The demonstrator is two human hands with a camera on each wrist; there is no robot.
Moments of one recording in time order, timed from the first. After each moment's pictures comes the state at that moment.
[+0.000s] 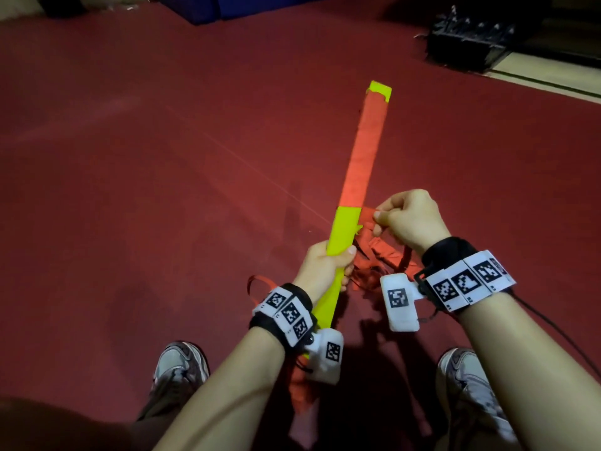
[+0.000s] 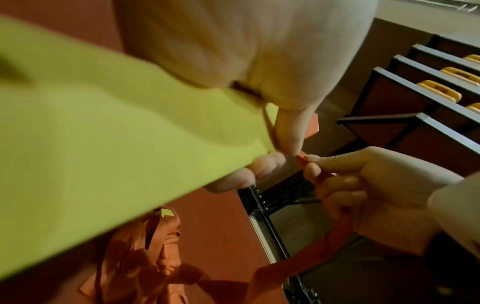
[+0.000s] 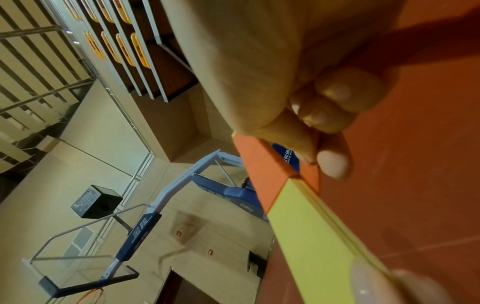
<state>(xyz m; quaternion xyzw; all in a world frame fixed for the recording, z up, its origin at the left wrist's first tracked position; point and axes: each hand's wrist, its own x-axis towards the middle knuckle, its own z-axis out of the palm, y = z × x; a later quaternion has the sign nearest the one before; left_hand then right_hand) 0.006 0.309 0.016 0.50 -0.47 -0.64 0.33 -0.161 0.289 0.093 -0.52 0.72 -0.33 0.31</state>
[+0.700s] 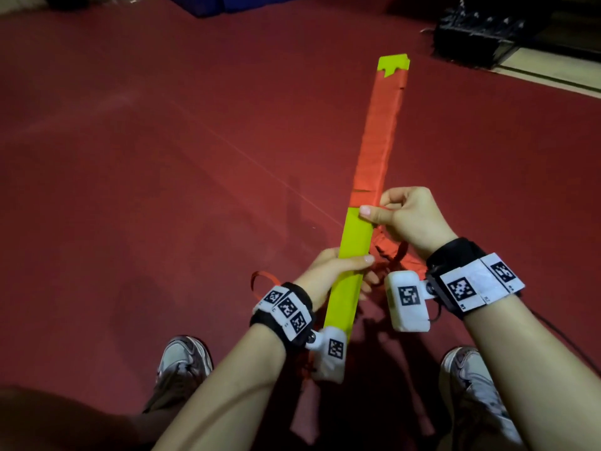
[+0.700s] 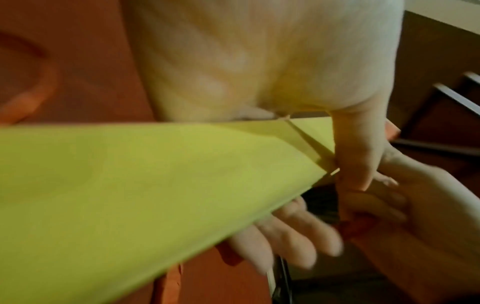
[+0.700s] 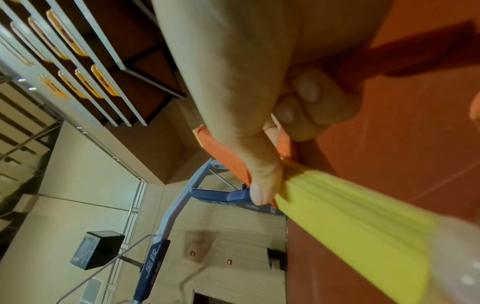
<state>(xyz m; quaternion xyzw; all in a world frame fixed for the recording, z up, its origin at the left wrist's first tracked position) 0.012 0.316 0.018 0.40 -0.43 -0.76 0.28 -0.155 0.290 0.084 -0.51 0.60 -0.44 0.43</state>
